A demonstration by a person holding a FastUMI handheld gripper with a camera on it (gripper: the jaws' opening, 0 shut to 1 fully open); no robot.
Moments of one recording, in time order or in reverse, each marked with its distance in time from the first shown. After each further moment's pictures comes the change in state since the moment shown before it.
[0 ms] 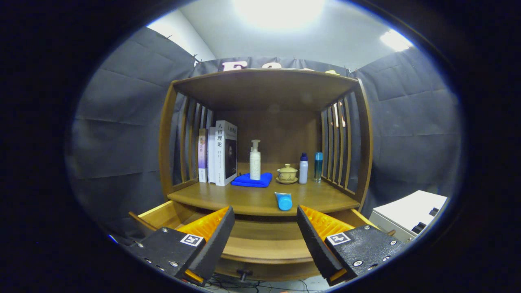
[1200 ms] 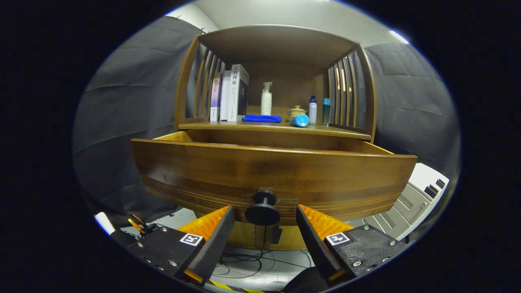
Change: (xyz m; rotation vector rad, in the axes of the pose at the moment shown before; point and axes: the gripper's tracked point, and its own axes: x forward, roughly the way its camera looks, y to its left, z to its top) arm -0.043 0.029 -0.154 -0.010 0.265 0.002
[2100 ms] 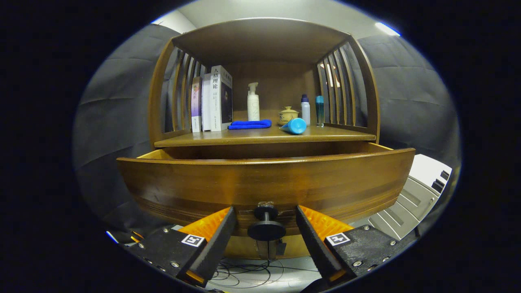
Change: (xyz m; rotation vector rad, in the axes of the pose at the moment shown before) arm 0.060 -0.009 0.026 0.090 0.001 -0.055
